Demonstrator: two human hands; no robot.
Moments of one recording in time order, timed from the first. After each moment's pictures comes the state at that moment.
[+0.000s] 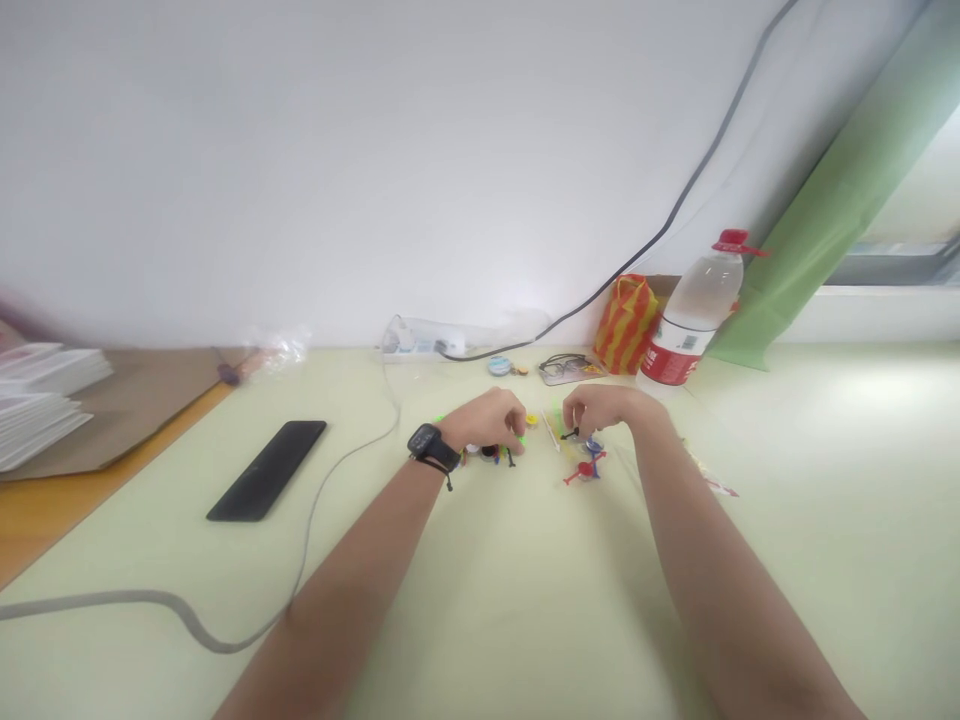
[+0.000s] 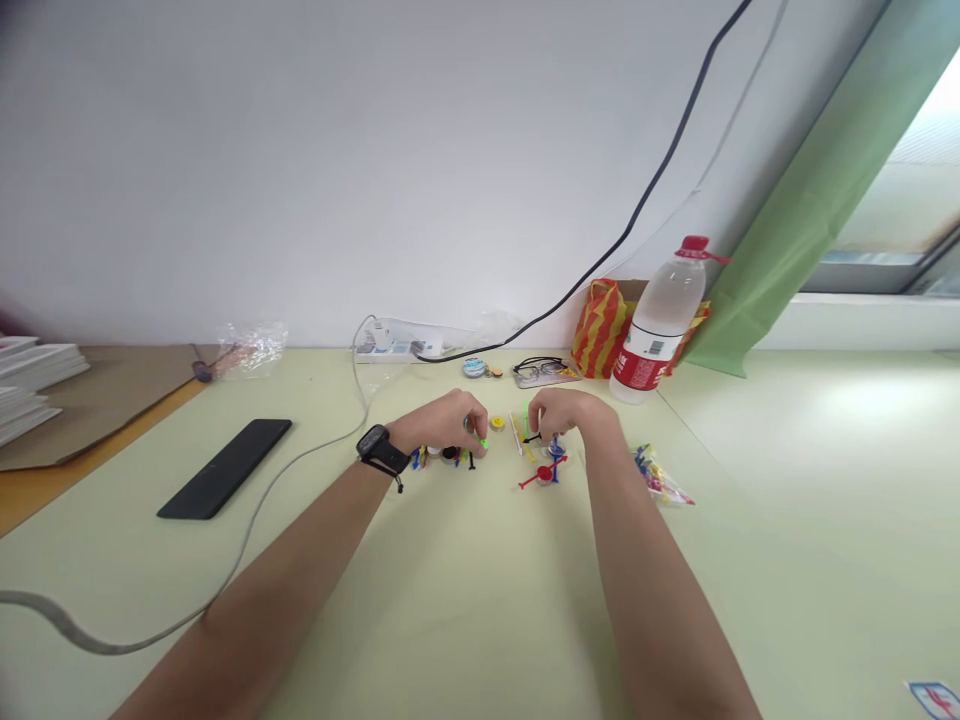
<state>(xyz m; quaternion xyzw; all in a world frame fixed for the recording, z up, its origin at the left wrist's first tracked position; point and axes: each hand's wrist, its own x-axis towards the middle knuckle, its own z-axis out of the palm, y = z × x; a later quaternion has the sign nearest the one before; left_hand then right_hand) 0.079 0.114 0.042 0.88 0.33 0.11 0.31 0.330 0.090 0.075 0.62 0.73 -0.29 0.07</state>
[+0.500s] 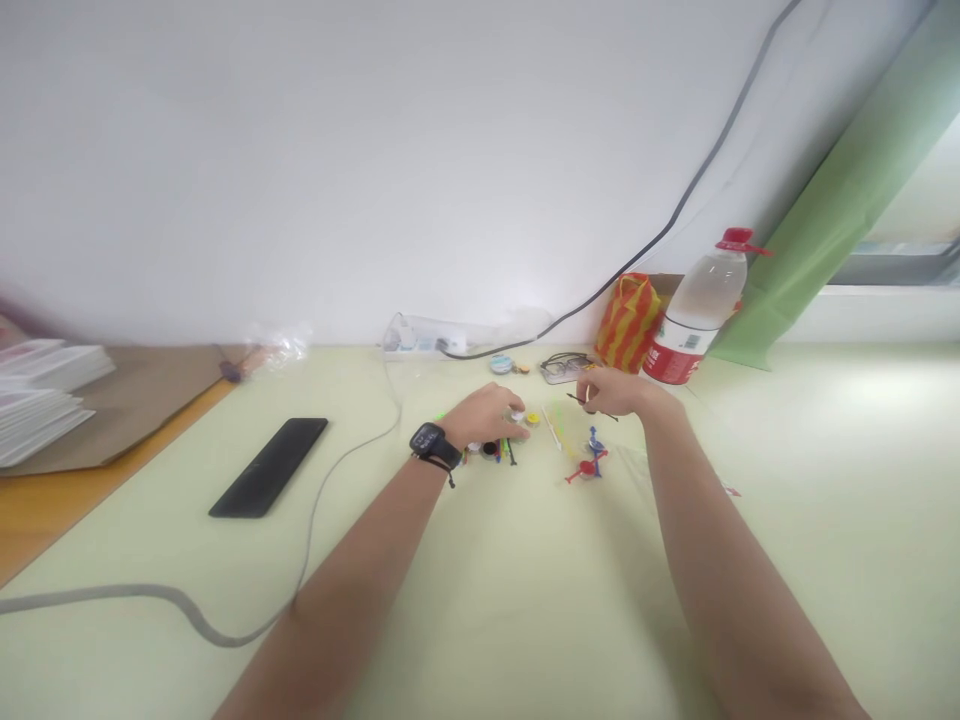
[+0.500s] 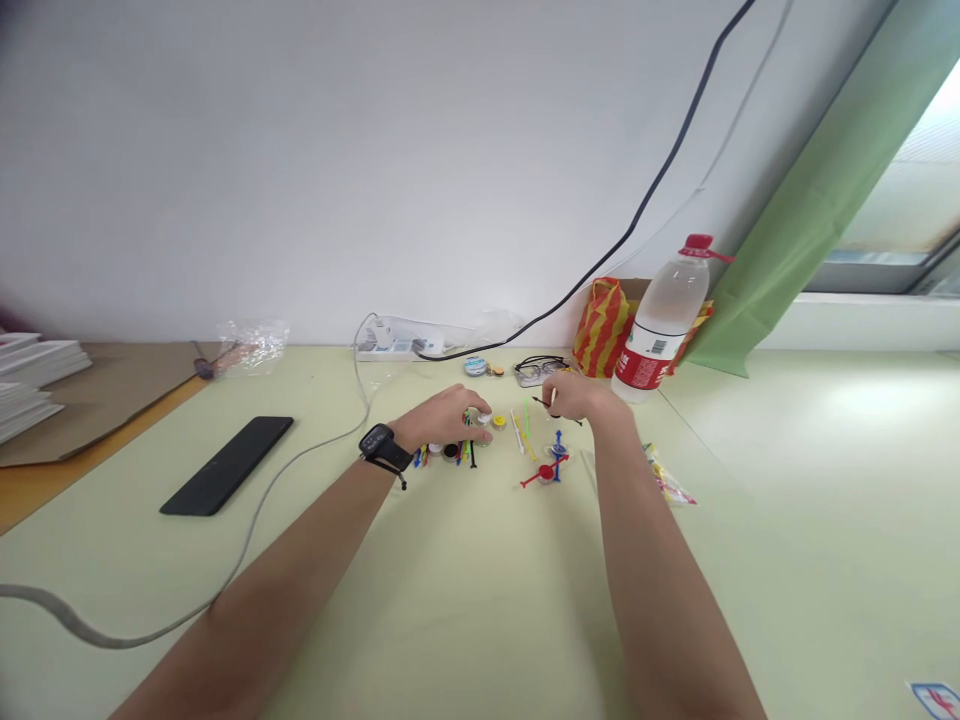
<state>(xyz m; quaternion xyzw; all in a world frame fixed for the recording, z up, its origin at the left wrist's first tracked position) 0.072 0.120 0.030 0.90 0.37 0.15 0.18 0.343 0.095 0.078 0.67 0.71 -0.23 0.00</state>
